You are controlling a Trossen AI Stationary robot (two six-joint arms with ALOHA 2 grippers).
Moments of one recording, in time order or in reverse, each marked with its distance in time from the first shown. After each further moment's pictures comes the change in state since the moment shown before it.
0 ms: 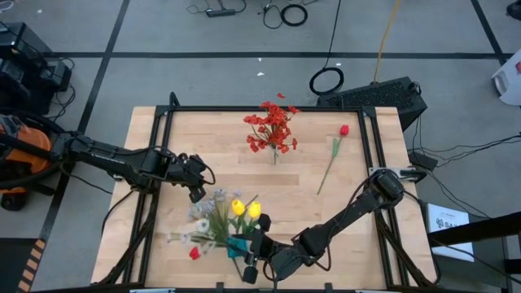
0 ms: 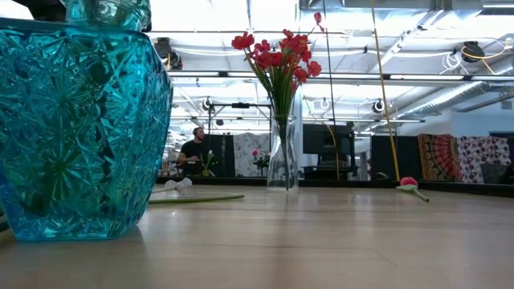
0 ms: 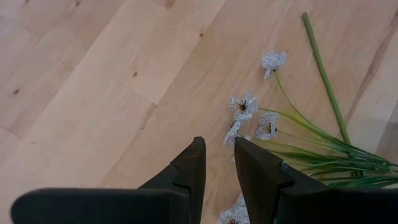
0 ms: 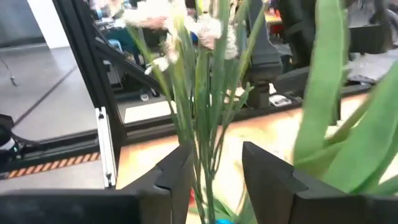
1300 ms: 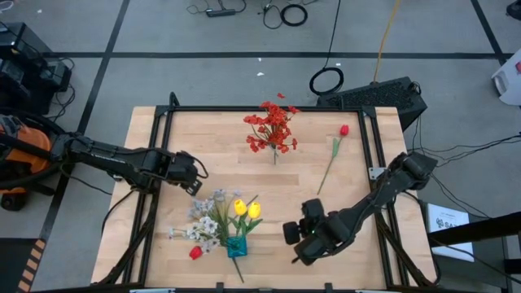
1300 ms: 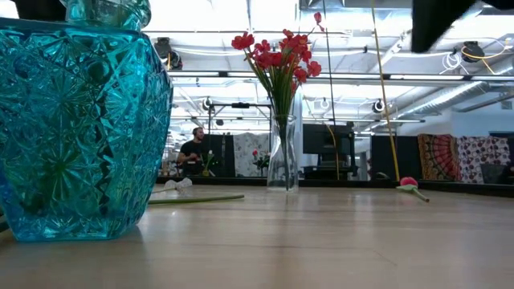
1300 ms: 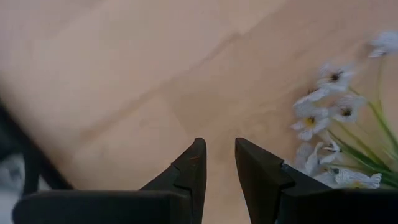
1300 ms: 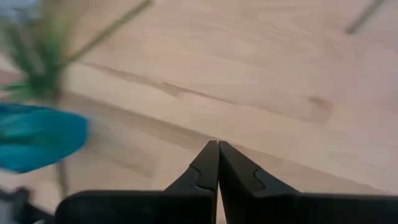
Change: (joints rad) left arm 0.032 0.000 0.000 -0.266 0.032 -0.420; right arm 0.021 -0.278 0.000 -1.484 -0.437 1.624
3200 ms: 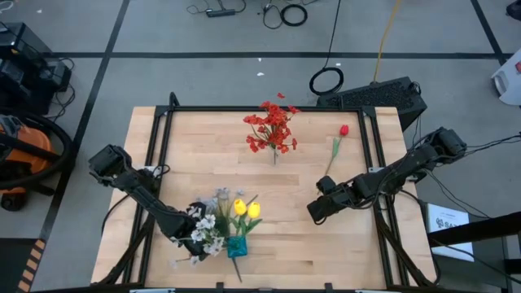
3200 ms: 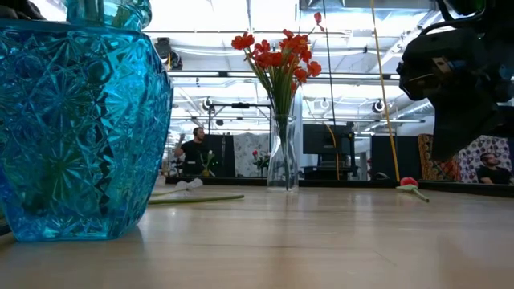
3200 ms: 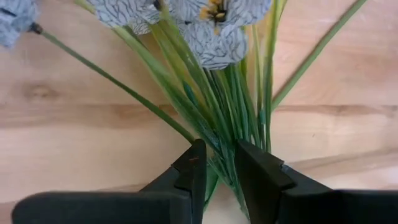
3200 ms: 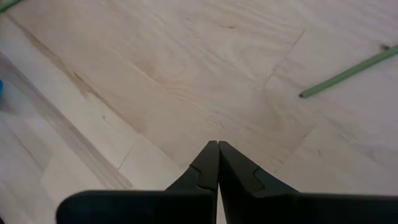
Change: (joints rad) left arm -0.587 0.687 0.241 0.425 -0.228 -1.260; right arm -0.203 -0.534 -0.924 0.694 -0.162 -0.565
